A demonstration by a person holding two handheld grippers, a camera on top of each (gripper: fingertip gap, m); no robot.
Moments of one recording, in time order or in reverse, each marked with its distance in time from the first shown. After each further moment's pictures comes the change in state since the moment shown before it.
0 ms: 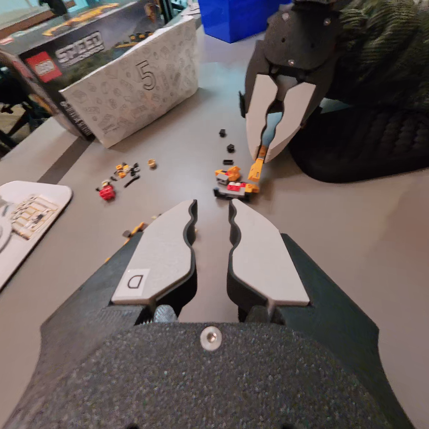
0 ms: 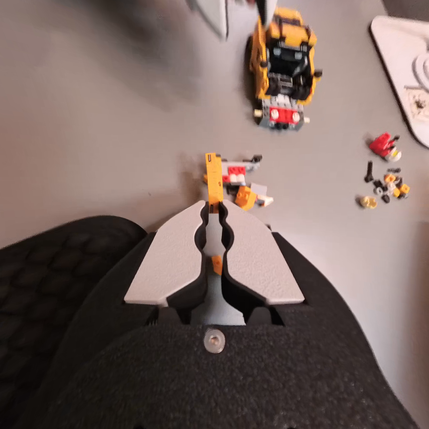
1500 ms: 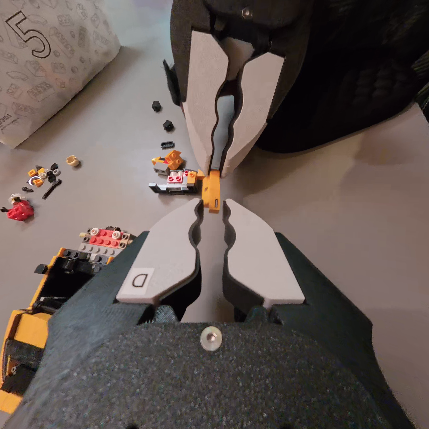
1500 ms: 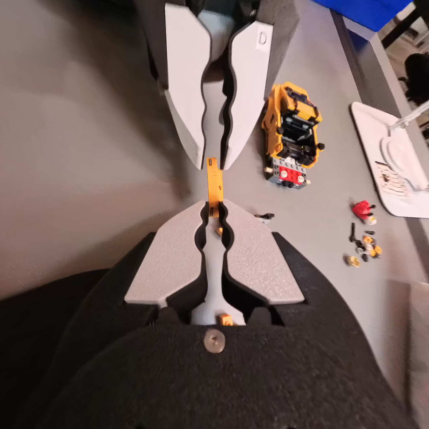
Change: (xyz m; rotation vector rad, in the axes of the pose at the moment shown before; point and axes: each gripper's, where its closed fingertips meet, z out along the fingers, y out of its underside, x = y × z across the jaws) left arm 0.056 0.024 0.030 -0.152 0.177 0.107; right arm -0.020 -0.040 0.026 0.087 0.082 -0.181
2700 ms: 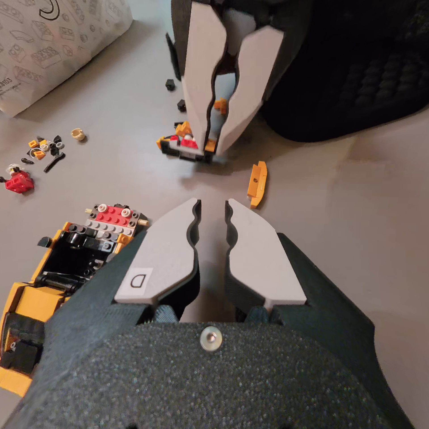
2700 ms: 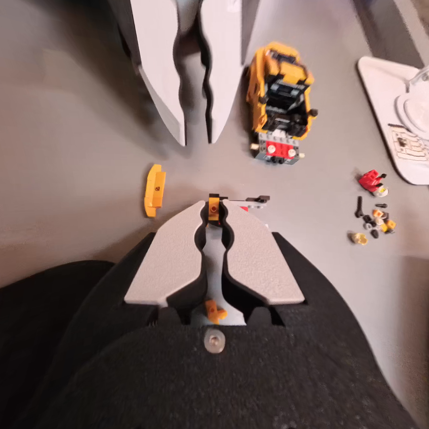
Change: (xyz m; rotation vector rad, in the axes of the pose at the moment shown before) left arm -0.015 0.016 -0.004 -0.017 -0.007 -0.076; right arm 0.020 0.018 0.001 -0.069 -0.028 0.110
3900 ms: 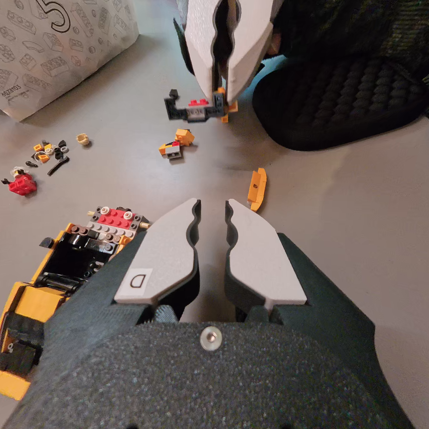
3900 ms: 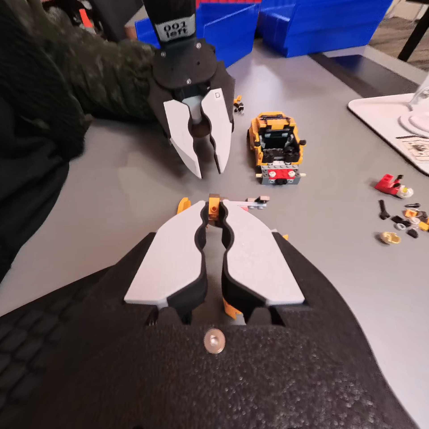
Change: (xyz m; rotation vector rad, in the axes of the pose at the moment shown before) left arm -0.001 -0.005 -0.002 0.043 0.001 -0.017; right arm 0.002 -0.019 -0.042 0.361 -0.166 0.251
